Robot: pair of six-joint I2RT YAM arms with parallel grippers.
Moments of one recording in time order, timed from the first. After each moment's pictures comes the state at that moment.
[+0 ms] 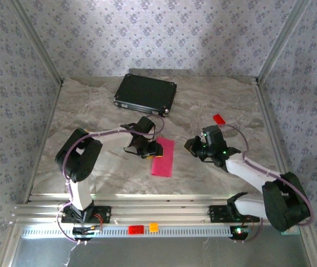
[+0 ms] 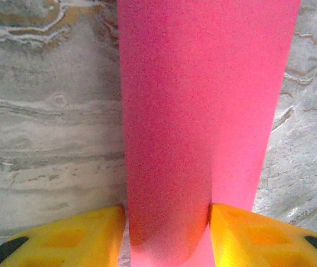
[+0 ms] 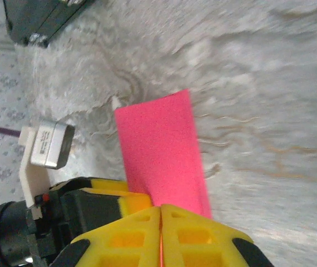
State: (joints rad) left arm -0.69 1.84 1.09 -0.46 0.39 -0.67; right arm 0.43 1.19 0.52 -0.04 -0.33 1.07
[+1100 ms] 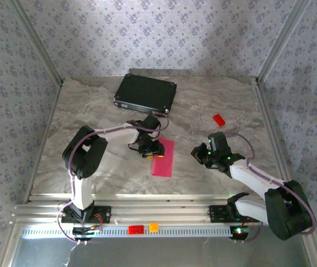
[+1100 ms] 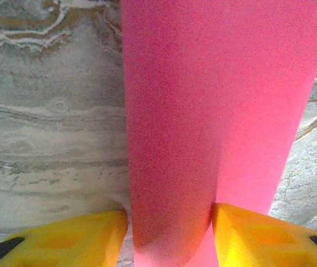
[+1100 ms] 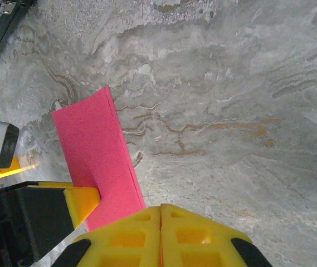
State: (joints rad) left arm -0.72 1.92 1.22 -0.62 0.32 -0.67; right arm 0.39 1.14 0.43 -0.11 -0.30 1.07
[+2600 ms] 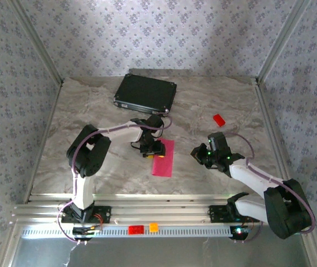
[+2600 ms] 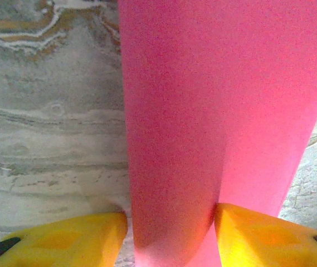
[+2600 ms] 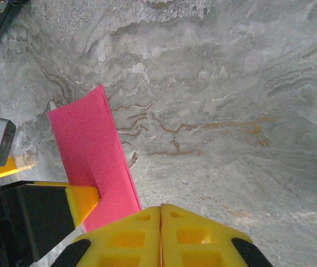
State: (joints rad) left arm -0.74 1.98 1.30 -0.71 0.28 -0.67; right arm 0.39 1.15 0.43 -0.11 -0.30 1.07
